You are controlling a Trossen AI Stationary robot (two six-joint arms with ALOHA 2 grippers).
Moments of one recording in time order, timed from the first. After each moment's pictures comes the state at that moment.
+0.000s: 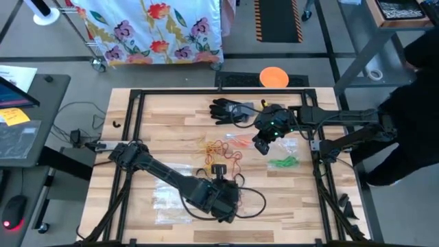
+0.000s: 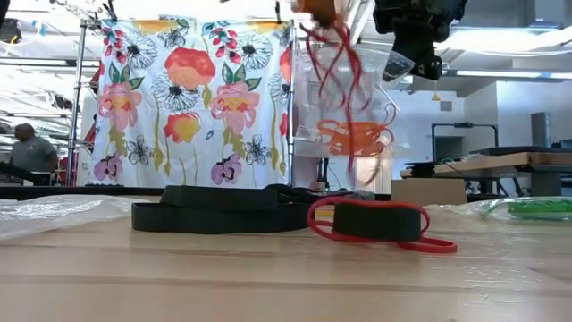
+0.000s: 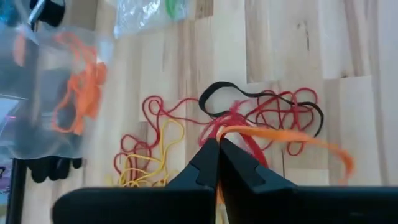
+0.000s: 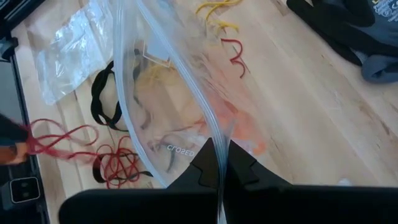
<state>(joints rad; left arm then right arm) -0.49 2.19 2.17 -1.22 -0.59 -0.31 -0.11 1.26 1.09 -0.72 -0.08 0.49</state>
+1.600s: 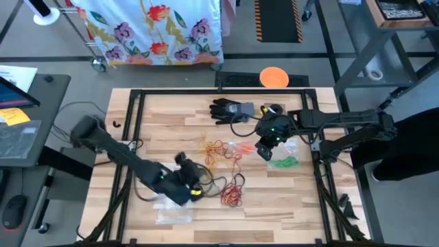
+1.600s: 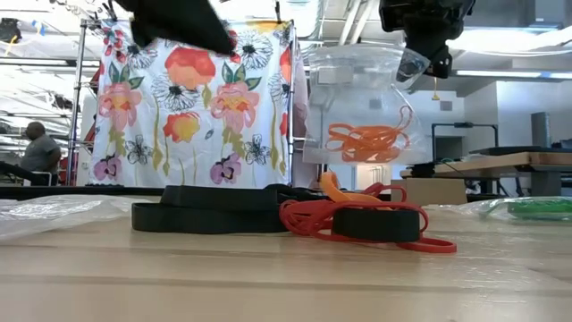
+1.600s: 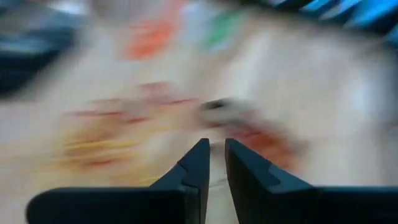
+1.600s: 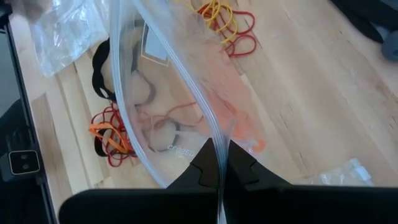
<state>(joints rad) -0.55 1.50 0.95 -0.13 -0.69 -0.67 -0.05 1.26 1.09 -0.78 -0.08 0.49</state>
